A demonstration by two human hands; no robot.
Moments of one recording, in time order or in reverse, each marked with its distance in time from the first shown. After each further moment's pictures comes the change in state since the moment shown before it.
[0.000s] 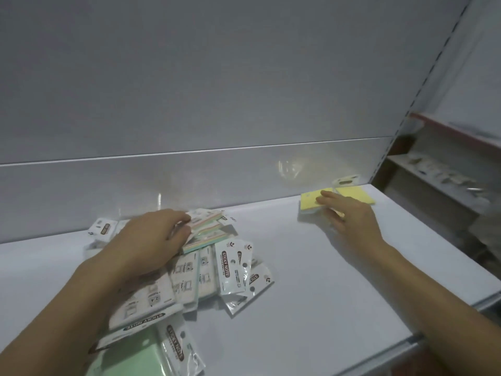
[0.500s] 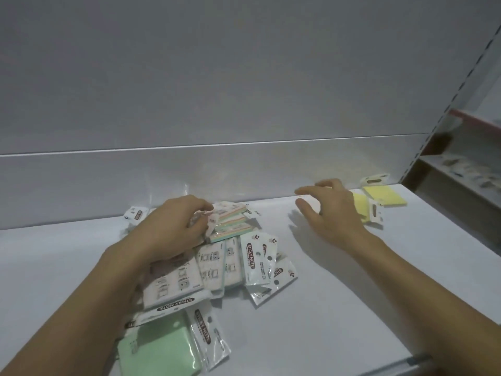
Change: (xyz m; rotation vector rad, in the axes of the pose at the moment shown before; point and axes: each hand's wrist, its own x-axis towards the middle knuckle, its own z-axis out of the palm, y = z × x) left_hand -0.006 -0.006 -0.006 -0.111 0.057 0.039; right_hand 0.017 -0.095 0.029 -0.020 -0.143 -0.080
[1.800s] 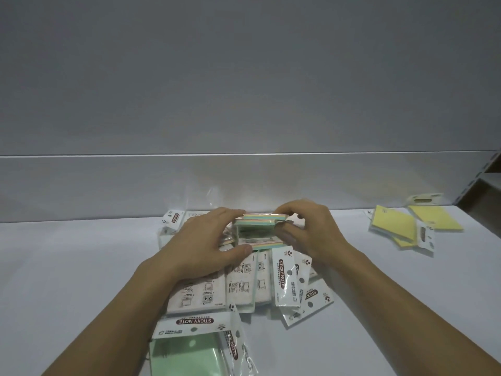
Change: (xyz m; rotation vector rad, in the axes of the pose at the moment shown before) left_hand -0.021 -0.003 0.005 -0.038 -0.024 0.020; right_hand 0.024 -0.046 0.068 0.393 -0.183 -0.218
